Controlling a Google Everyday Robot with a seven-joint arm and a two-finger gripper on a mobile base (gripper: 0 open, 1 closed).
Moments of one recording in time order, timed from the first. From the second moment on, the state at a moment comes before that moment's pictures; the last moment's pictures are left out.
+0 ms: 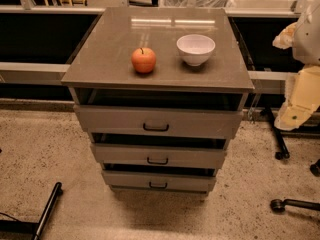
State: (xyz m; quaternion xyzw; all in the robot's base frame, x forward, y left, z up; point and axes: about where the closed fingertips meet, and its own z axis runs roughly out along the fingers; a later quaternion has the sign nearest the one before) arm 0.438 -0.217 0.976 -0.60 0.78 -0.03 0.16
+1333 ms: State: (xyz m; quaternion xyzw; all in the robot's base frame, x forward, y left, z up) arm 0.461 -0.222 0.849 -0.64 0.75 -0.04 0.15
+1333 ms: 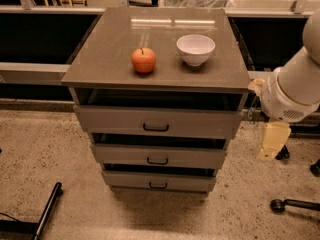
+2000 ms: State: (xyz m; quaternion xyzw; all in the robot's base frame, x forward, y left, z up) arm 0.457 -0.211 0.807 -0.71 0.68 -0.03 0.17
